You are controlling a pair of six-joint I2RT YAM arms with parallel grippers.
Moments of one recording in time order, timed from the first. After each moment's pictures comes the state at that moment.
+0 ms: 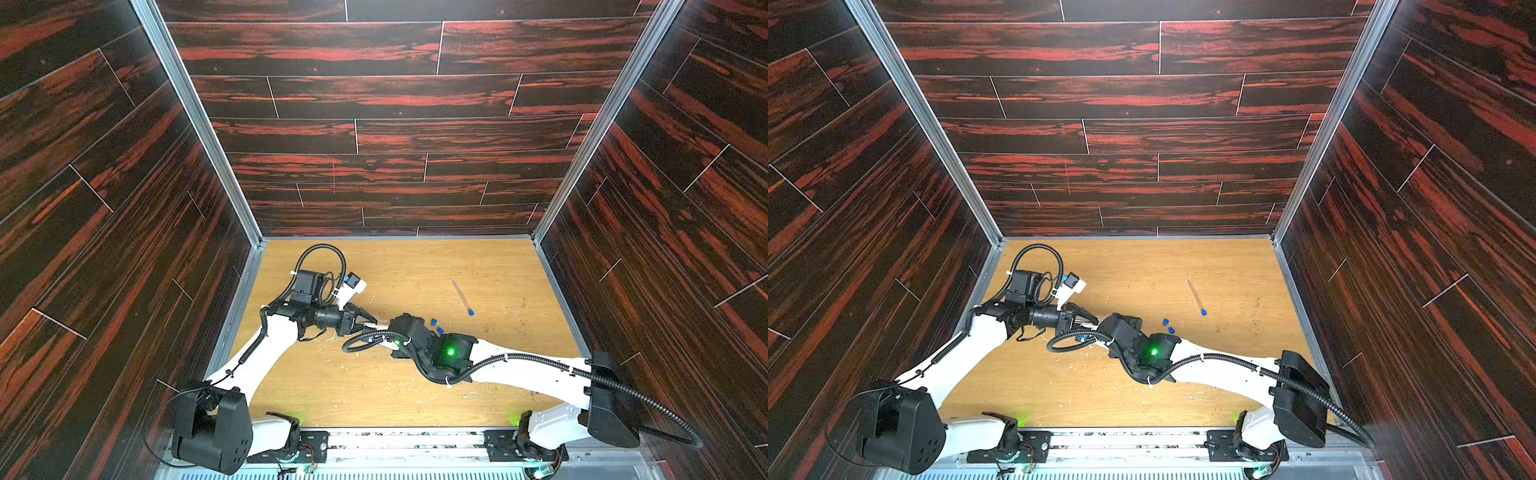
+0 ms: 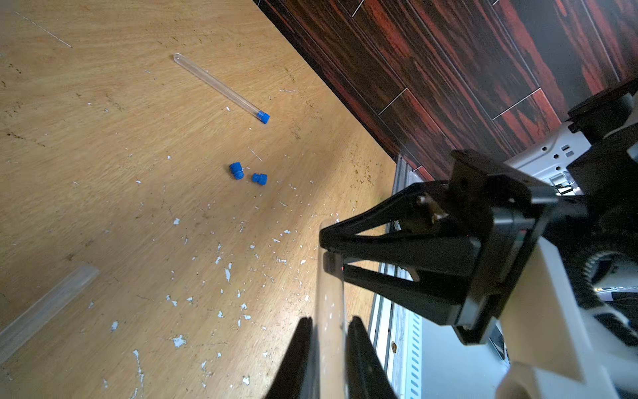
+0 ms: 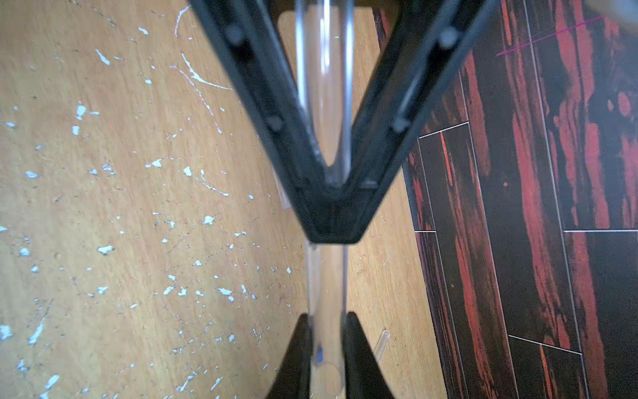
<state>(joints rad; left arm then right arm) -0.23 1.31 0.92 -0.50 1.11 0.14 1.19 1.48 1.09 -0.32 0.53 -0.62</state>
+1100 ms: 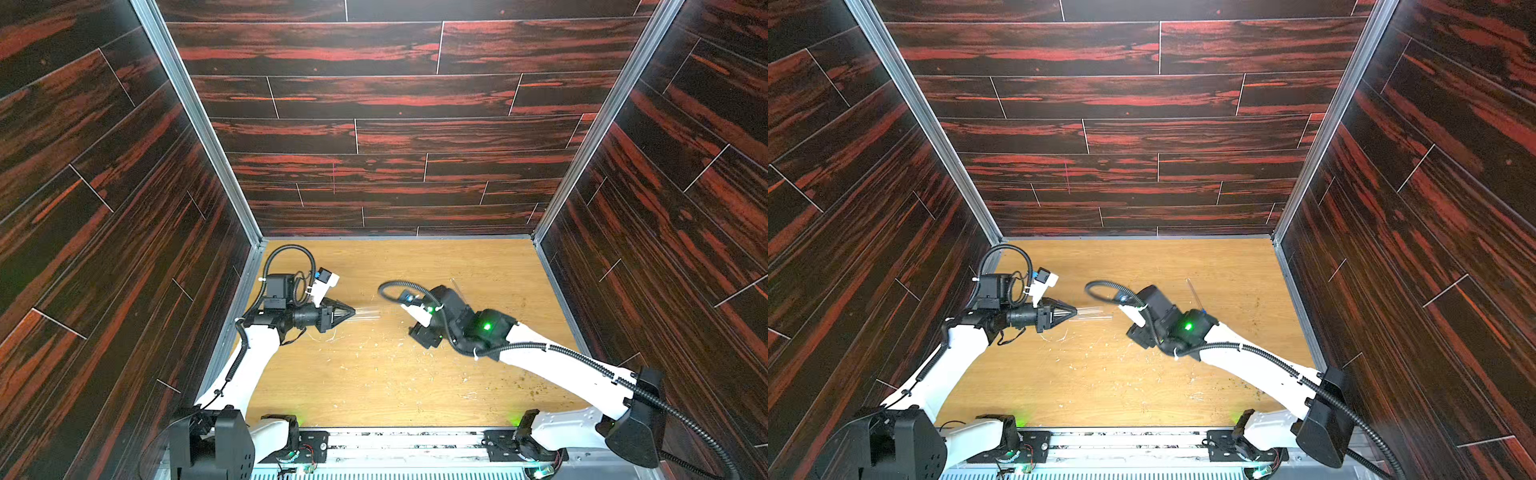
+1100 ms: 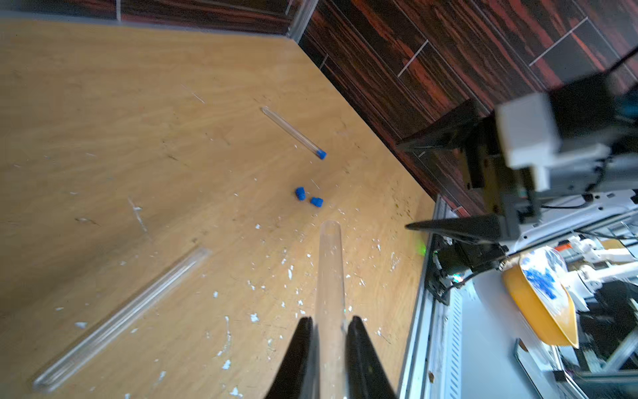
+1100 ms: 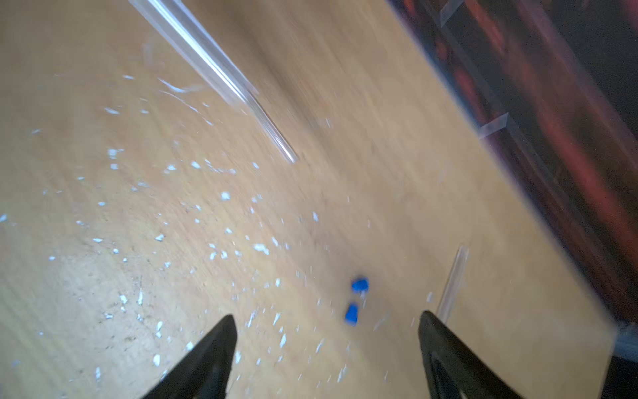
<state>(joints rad) -0.01 1.20 0.86 -0.46 1.10 0.14 0.92 1.34 1.15 -0.66 0.23 -0.17</state>
